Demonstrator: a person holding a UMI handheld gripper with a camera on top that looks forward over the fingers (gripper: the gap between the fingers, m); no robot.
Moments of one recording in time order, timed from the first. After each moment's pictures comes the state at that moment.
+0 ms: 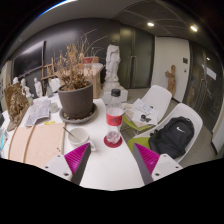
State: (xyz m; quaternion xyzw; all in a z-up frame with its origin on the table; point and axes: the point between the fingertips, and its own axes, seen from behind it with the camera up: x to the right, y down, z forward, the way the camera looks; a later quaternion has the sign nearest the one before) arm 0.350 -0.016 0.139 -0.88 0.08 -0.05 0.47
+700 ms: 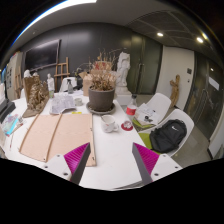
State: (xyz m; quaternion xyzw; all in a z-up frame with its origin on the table) arm 0.217 -0.213 0.218 -0.87 0.03 -0.06 0.49
